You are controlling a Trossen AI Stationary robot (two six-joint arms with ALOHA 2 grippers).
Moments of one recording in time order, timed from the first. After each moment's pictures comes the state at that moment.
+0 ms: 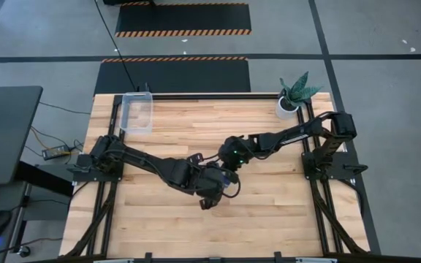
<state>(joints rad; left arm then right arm) -0.35 1.98 1.93 -1.16 -0.39 -0.58 -0.02 1.71 0.93 -0.06 -0.23 0.31</state>
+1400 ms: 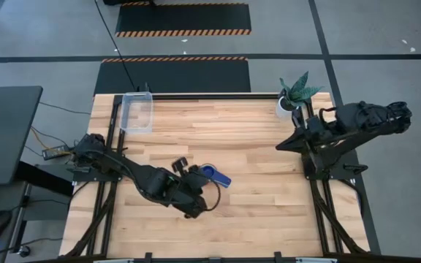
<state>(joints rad) -0.48 1.84 1.80 -1.09 -0.56 -0.76 0.35 0.80 1.19 -0.58 0.13 0.16</state>
